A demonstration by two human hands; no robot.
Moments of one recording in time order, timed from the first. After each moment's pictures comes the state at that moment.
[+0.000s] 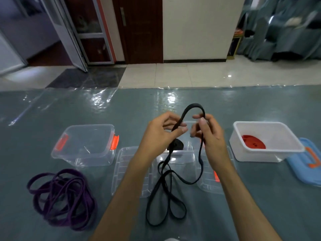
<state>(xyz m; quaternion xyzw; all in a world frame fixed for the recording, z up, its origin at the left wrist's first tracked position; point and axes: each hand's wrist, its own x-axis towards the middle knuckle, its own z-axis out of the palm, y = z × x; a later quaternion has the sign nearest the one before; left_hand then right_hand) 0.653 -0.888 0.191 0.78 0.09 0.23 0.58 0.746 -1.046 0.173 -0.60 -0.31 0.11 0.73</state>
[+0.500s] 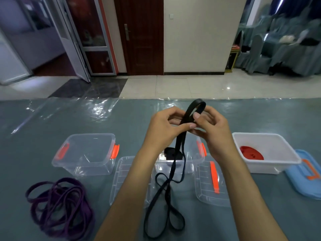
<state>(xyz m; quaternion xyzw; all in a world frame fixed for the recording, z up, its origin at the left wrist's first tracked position) 0.667 -0.898 0.244 0.79 0.07 0.27 0.55 0.753 -1.043 0.243 -0.57 -0.26 0.17 0.76</state>
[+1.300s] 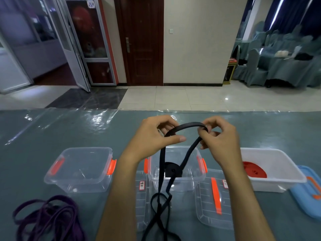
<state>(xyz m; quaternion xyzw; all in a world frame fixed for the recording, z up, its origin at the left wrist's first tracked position) 0.663 -0.851 0.272 0.85 0.04 0.23 0.47 0.779 -1.041 0.258 -0.73 -0.26 -0.02 0.63</state>
